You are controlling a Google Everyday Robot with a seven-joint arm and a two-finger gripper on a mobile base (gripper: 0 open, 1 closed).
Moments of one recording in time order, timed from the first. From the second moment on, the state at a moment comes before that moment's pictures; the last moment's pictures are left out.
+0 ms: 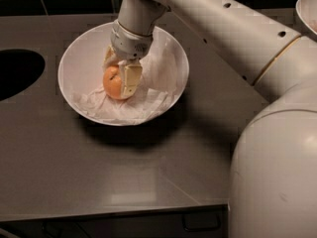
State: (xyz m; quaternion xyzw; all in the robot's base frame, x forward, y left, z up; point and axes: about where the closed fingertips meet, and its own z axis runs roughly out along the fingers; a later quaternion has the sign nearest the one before) arm 0.586 0.095 0.874 -0.86 0.46 0.12 0.16
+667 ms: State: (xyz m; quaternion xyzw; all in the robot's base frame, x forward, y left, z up) arm 0.586 0.096 0.874 -0.86 0.46 0.12 0.16
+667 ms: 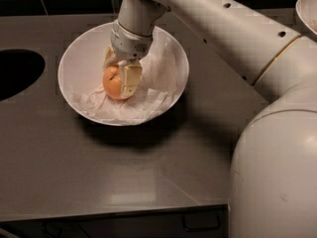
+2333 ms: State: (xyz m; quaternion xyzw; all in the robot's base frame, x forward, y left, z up) arm 0.553 0.123 0.965 -0.89 0.39 0.06 0.24
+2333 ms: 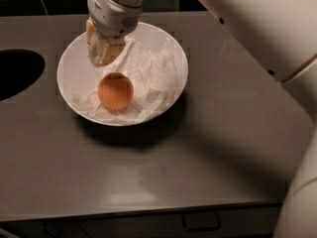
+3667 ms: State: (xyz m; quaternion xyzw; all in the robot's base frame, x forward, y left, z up) arm 0.548 0.126 0.976 -0.89 0.38 0.04 0.25
